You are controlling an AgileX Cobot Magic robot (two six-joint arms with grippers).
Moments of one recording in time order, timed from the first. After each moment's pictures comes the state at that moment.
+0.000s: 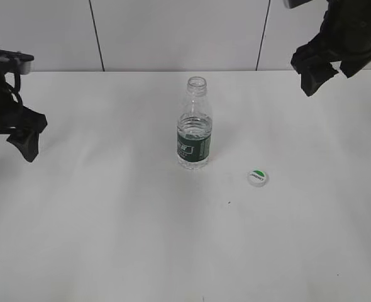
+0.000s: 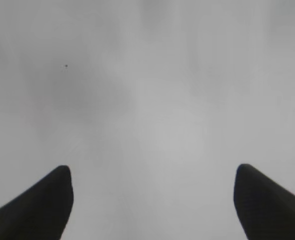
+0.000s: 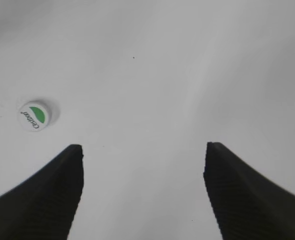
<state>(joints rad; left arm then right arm) -0.16 1.82 -1.26 0.15 1.04 -0.05 0.37 1.78 -1.50 -0.19 1.08 -0.08</state>
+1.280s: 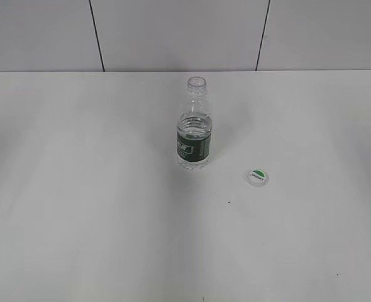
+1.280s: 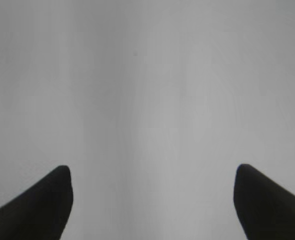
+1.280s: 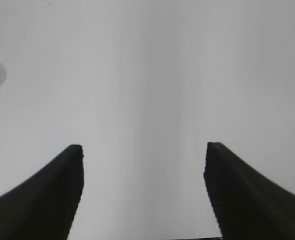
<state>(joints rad) 0.02 1.53 -1.31 0.05 1.22 0.02 0.02 1.42 -1.27 -0.04 1.13 -0.13</state>
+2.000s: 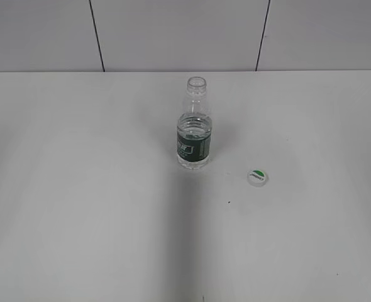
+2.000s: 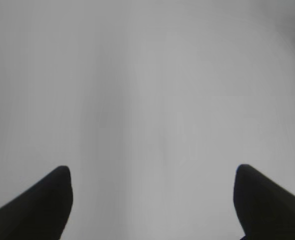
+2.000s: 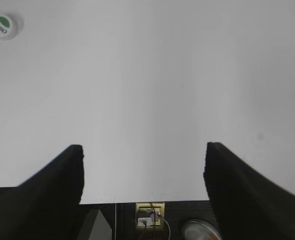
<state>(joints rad) 0.02 1.08 -1.17 0.01 1.22 0.02 0.02 0.96 -0.83 0.00 1.02 -0.13</state>
